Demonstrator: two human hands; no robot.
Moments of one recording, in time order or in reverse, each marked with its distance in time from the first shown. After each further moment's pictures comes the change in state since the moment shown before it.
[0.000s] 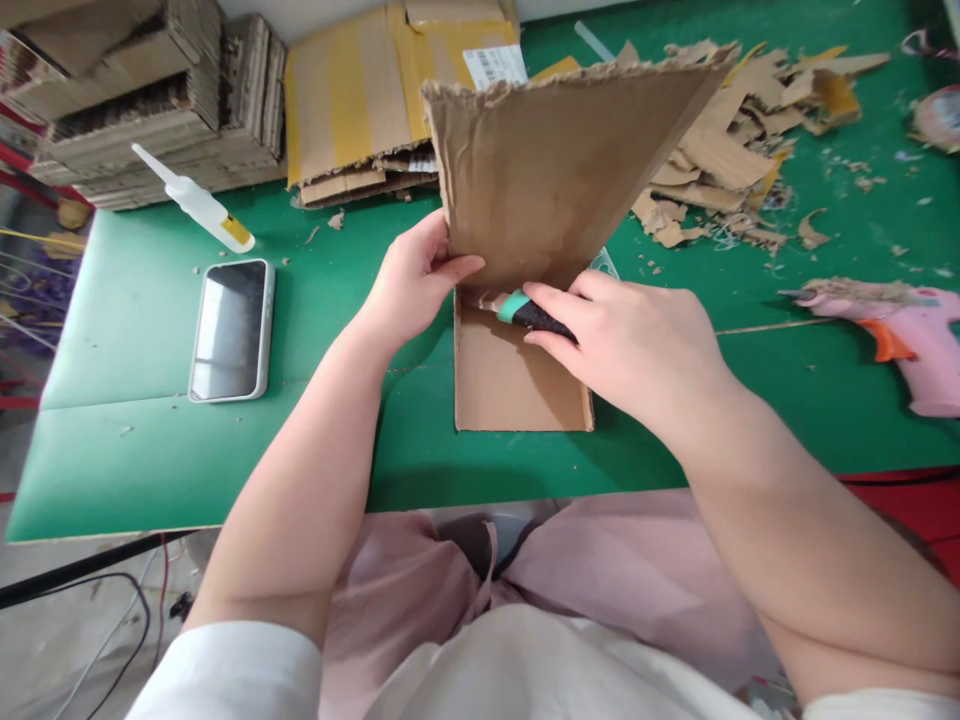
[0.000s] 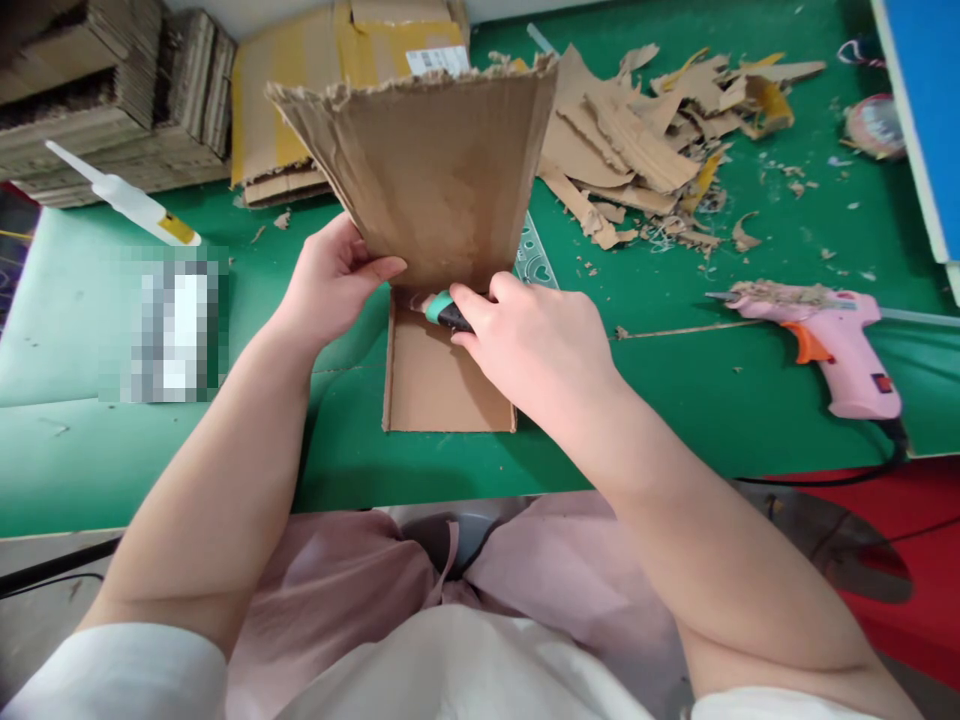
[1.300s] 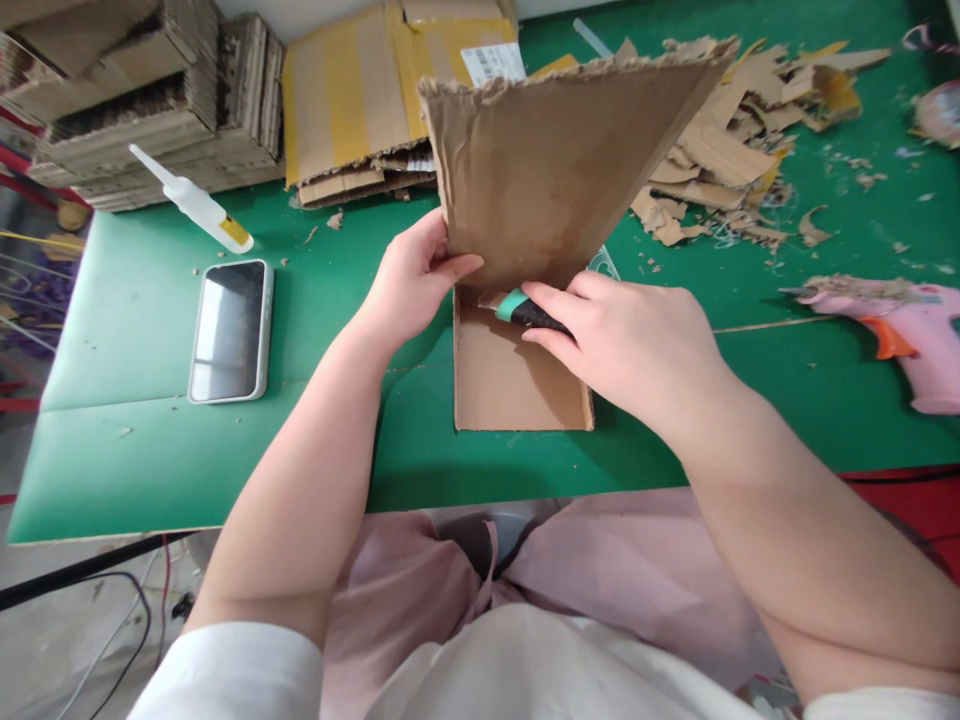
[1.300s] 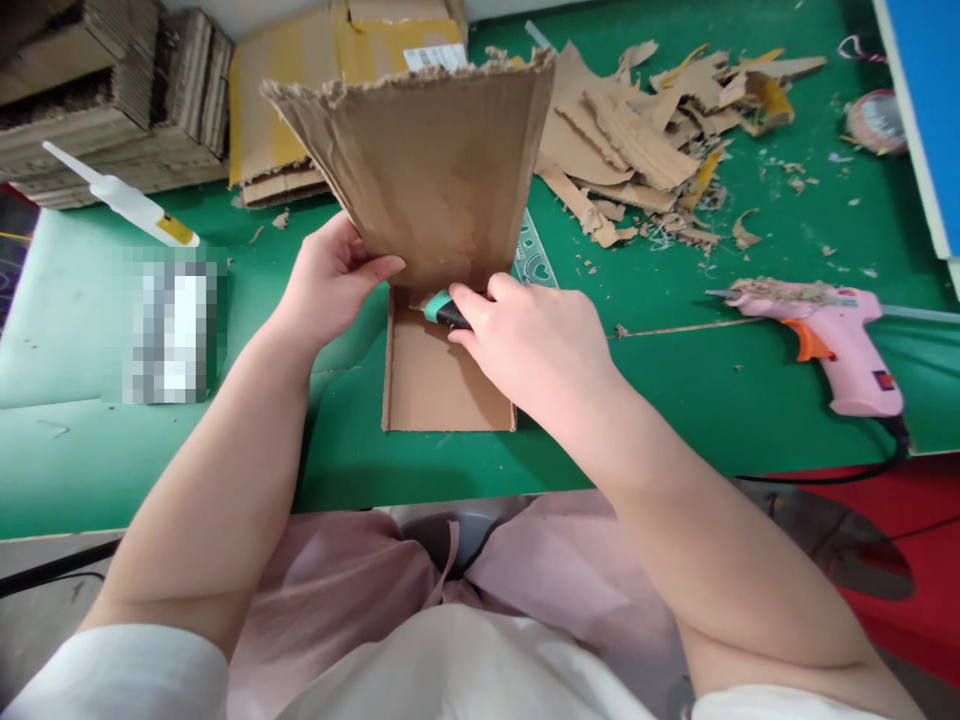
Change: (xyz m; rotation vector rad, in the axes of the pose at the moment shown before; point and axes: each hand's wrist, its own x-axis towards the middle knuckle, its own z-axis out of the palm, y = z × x) left_hand -0.001 0.015 -0.001 -0.143 -0.068 -0.146; right_hand 0.001 0.000 0.000 0.010 -0.019 -0.007
